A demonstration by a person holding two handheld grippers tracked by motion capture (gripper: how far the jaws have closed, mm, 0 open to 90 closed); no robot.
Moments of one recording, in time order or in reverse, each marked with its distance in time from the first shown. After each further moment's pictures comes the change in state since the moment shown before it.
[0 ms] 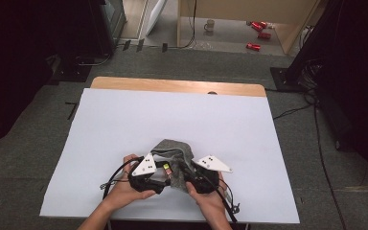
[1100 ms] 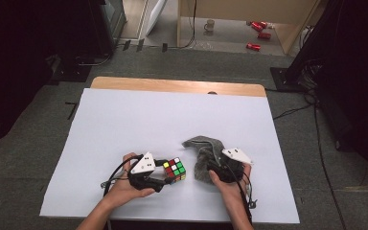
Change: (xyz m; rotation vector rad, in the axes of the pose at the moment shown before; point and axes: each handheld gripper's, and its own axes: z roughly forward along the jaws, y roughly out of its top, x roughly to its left) left arm 0.006 0.001 -0.002 -0.010 -0.015 -0.010; right arm -0.077 0.002 -0.010 0.020 -0.321 0.032
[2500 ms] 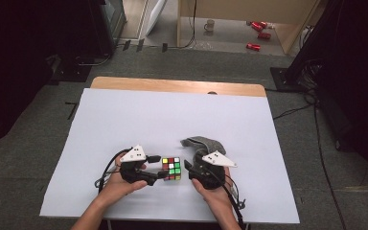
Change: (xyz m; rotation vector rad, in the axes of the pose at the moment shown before) left arm 0.022 0.001 -0.017 -0.013 -0.037 -0.185; right arm 0.050 -0.005 -0.002 0.029 0.282 -0.051
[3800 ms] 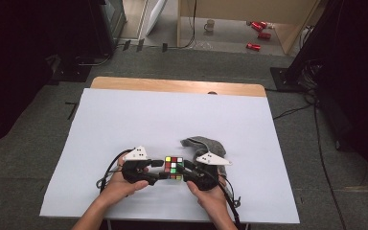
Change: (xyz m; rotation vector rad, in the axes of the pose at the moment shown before) left arm 0.002 -0.002 0.005 0.041 -0.053 -0.033; right arm 0.007 -0.003 0.010 0.046 0.159 0.057
